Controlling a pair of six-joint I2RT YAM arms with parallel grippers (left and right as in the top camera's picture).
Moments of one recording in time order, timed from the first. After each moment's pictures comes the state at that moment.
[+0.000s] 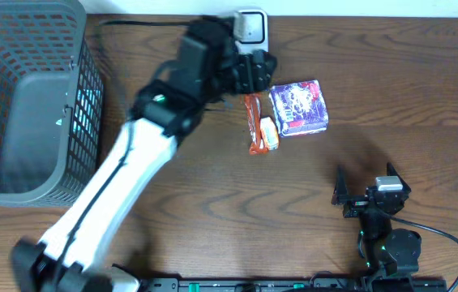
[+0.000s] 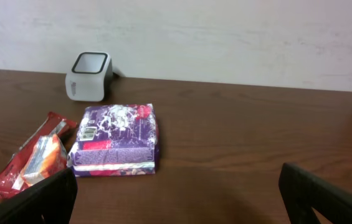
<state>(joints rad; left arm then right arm) -0.49 1.57 1.52 -0.46 0.27 -0.57 0.07 0.01 0.01 -0.07 0.02 -0.03</state>
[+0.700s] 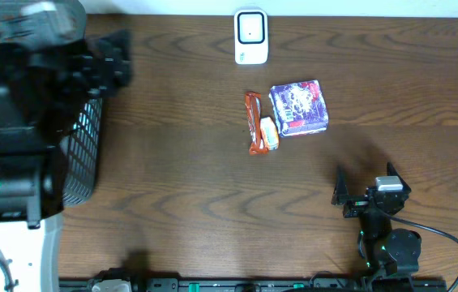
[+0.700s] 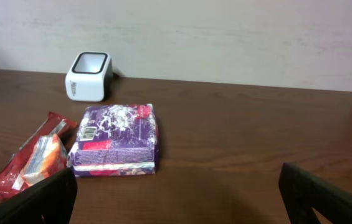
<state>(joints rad) 0.08 1.15 1.52 -0.64 0.26 -0.38 0.07 0.01 0.01 -0.07 0.02 -0.03</state>
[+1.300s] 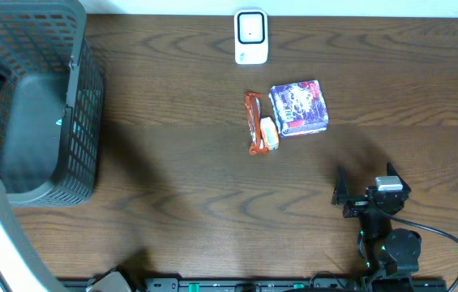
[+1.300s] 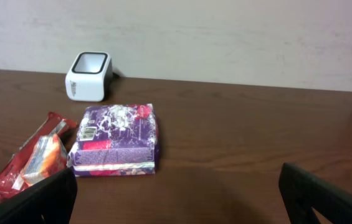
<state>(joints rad) 0.61 1.34 1.52 -0.67 0.26 -0.49 0.07 0.01 0.01 -0.07 0.02 -0.03</state>
